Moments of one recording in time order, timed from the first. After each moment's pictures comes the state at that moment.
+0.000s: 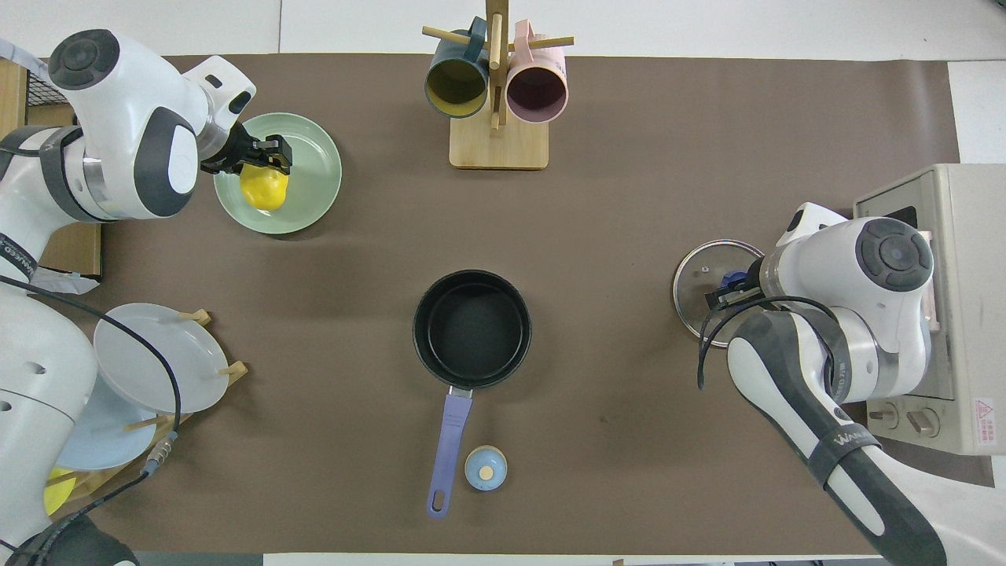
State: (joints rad) left arm -0.17 0.45 0.00 -1.38 -0.12 1.91 -0.15; right arm 0.09 0.10 0.00 -2.22 0.03 2.29 -0.21
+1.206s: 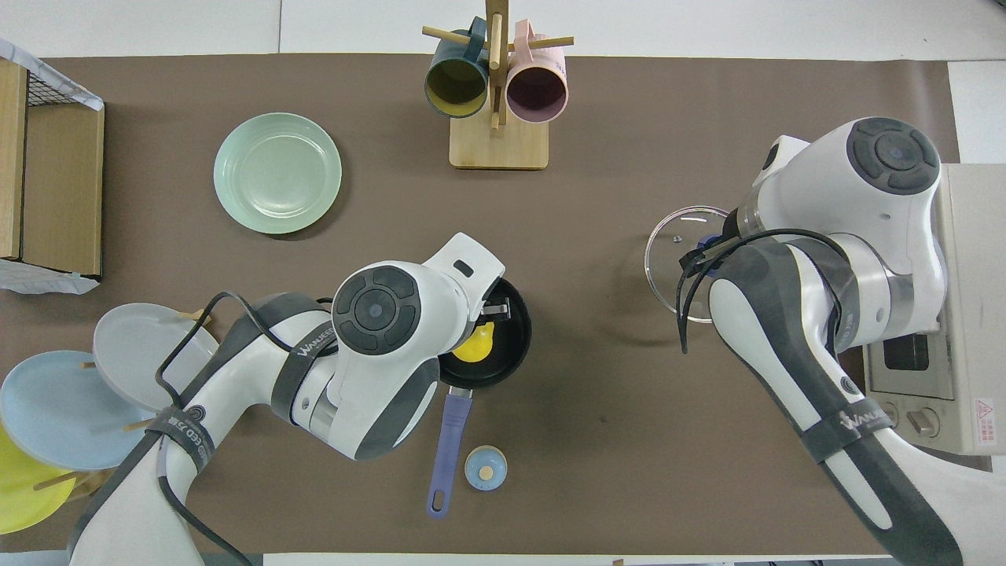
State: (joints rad) left arm -0.70 0.15 -0.01 -2.06 -0.12 2.36 -0.65; right arm 0.17 0.16 0.01 -1.92 0.03 2.02 -0.21
